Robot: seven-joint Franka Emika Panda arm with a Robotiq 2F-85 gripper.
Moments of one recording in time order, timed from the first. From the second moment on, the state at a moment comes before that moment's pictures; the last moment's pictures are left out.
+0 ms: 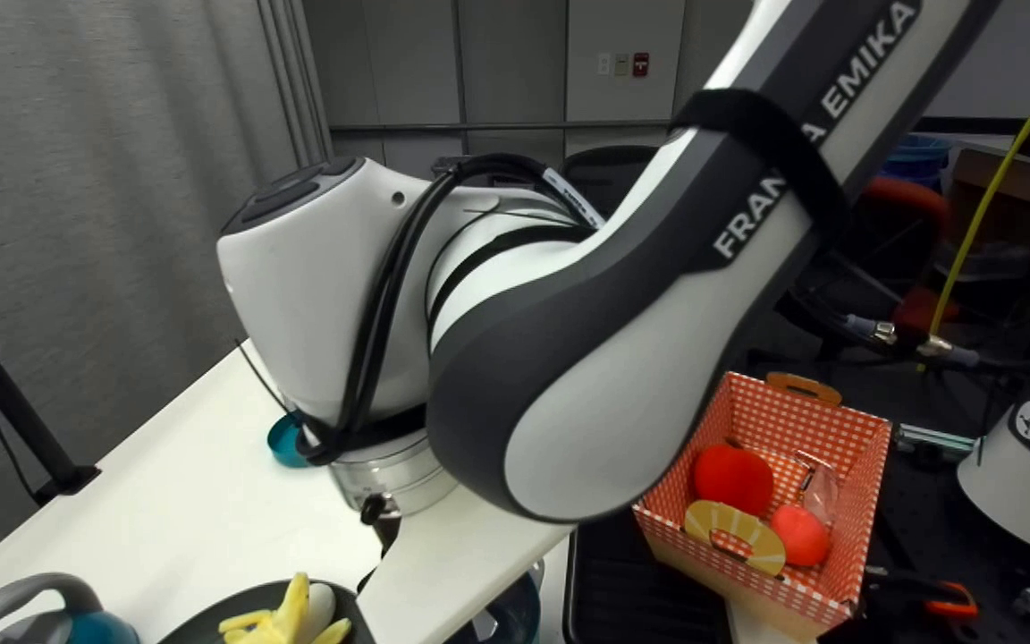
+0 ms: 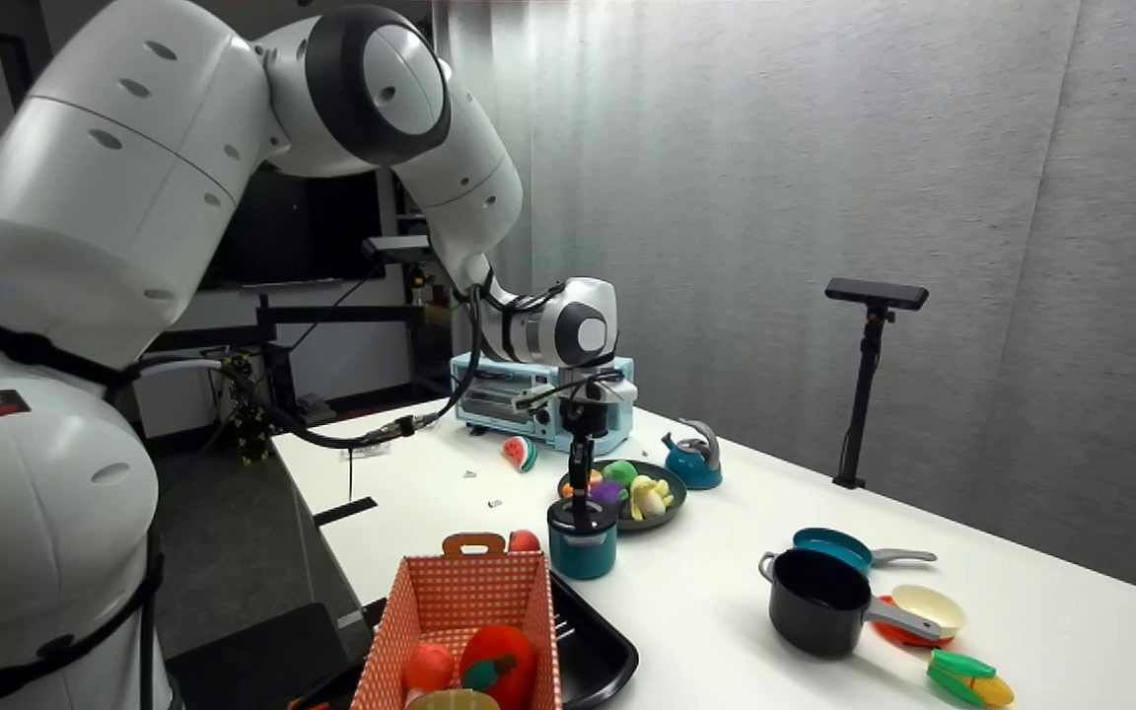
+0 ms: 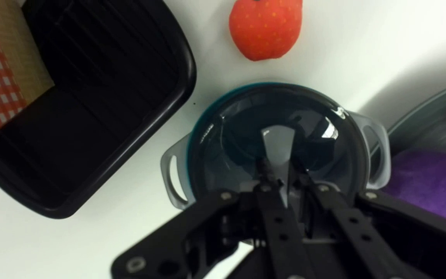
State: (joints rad) arm 0.34 0.56 -0.02 -1.87 -0.05 2.29 1.15
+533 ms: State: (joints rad) arm 0.34 0.54 -0.02 -1.92 -0.05 2.36 1.15
